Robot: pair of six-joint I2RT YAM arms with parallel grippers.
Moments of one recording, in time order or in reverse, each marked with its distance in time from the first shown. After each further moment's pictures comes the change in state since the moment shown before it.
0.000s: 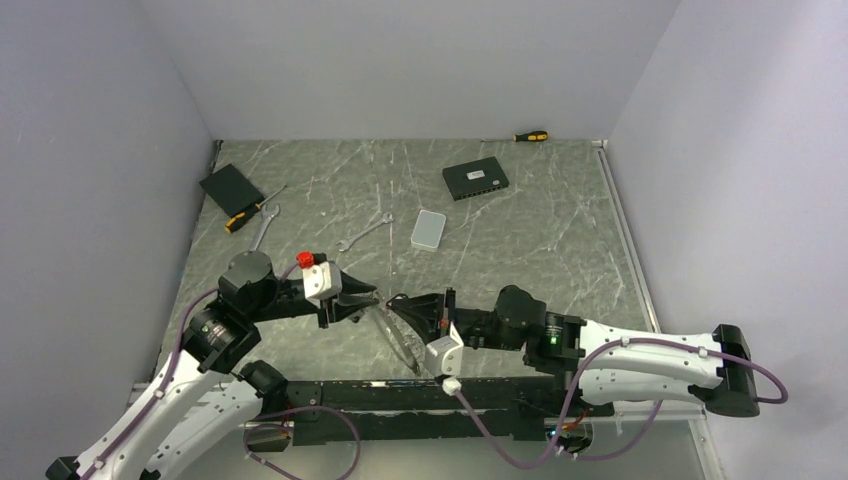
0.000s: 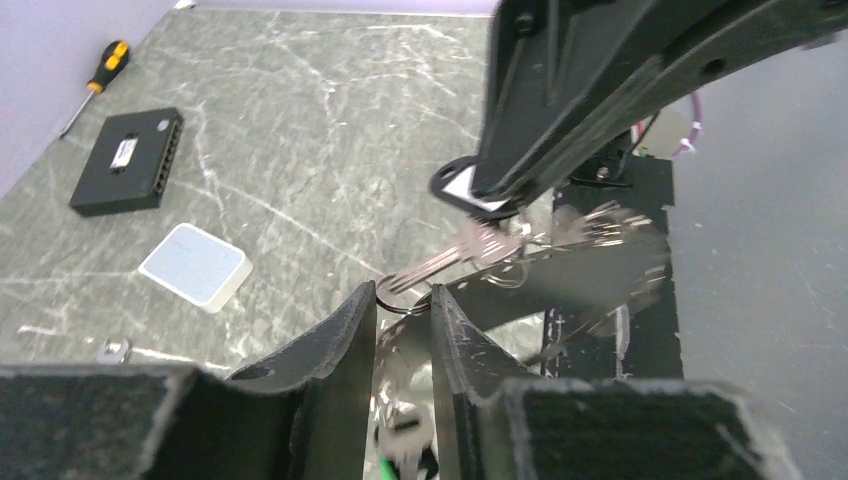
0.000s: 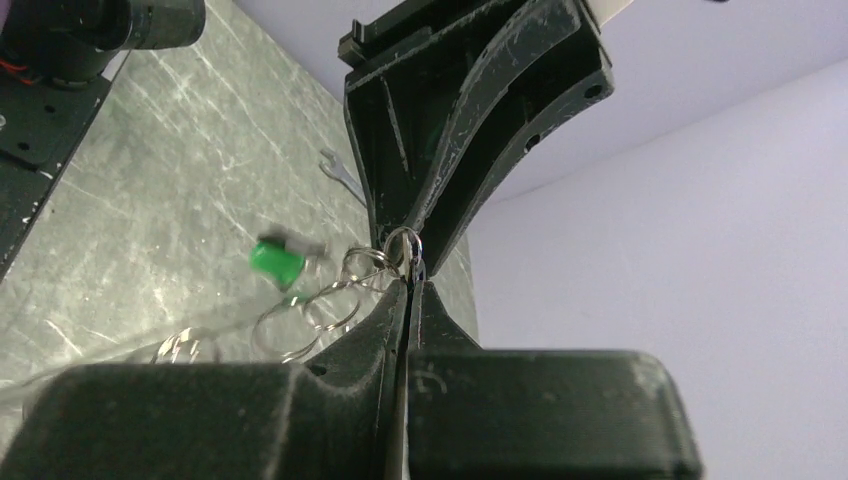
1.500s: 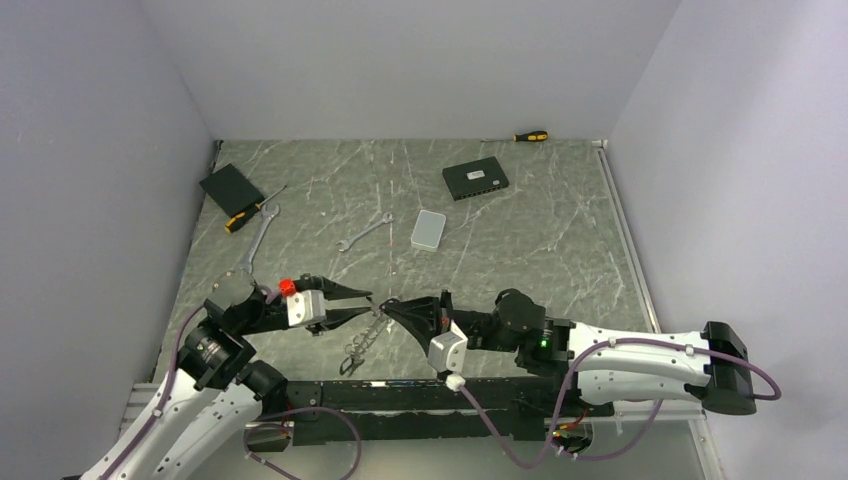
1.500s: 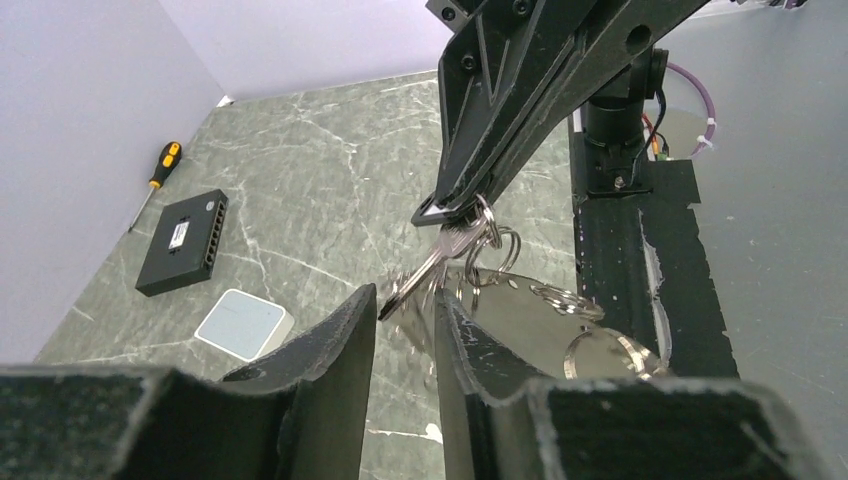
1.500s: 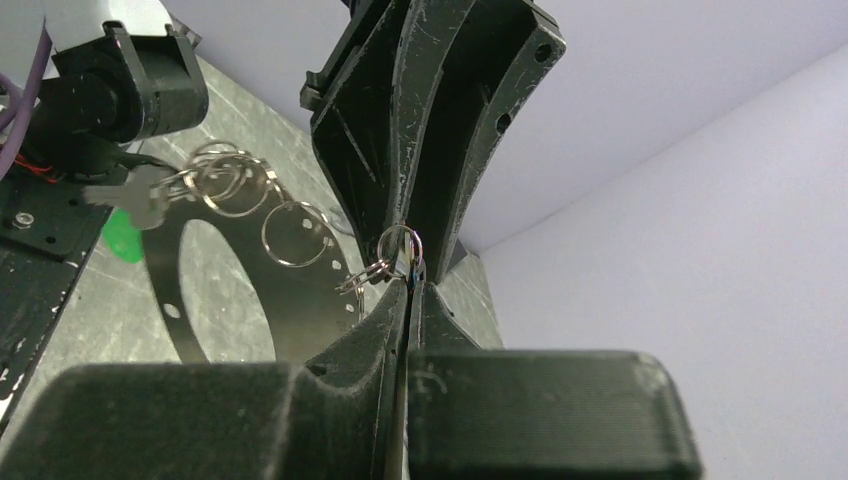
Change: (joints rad) left arm 0.023 -0.134 -0.100 0.111 0.056 0.083; right arm -0.003 0.023 -0.064 0.207 -0.041 0.138
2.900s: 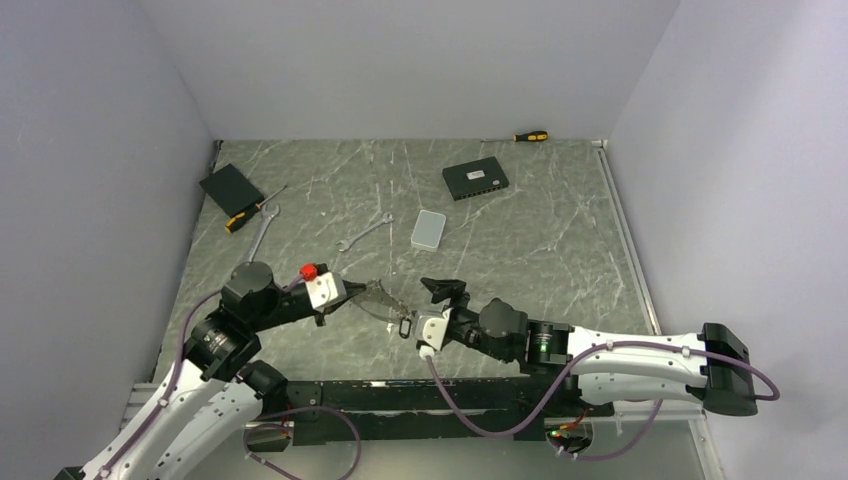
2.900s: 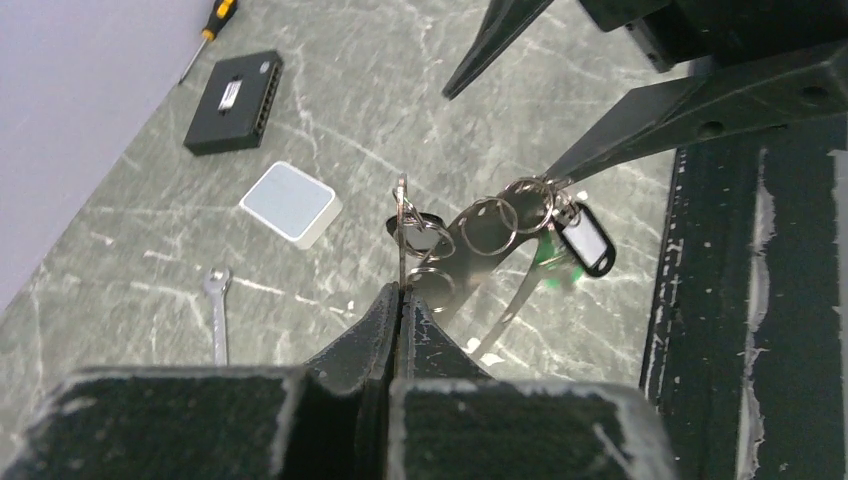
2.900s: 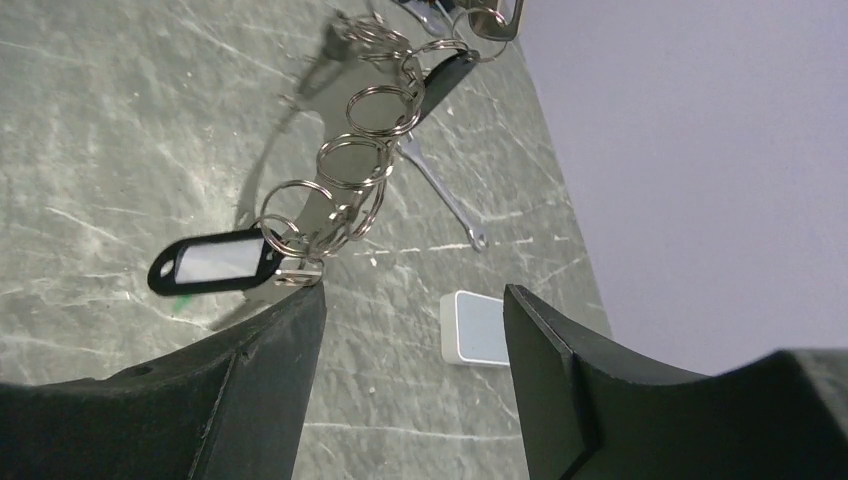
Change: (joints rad) left arm 0.000 0.053 0.004 -0.129 -0.224 0.072; right arm -0.001 -0.015 -0.077 -0.239 0.426 0.136
